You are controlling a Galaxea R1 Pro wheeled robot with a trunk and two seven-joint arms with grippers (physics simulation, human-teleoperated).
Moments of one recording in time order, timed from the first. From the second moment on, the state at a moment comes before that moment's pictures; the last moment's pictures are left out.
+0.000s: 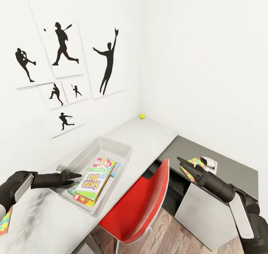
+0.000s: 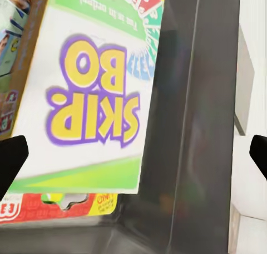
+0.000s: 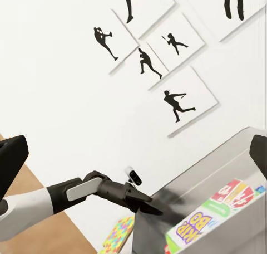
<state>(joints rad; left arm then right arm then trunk) -0.78 0.50 -0.19 -0.58 0.46 0.86 -1.03 -0.33 -0.13 -0.28 -1.45 -0.60 0.61 1.23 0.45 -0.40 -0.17</state>
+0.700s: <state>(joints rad) -0.75 0.61 -0.17 -0.65 0.46 0.83 -1.49 -0.33 -0.13 -0.29 -1.45 -0.60 0.61 1.23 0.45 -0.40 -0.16</state>
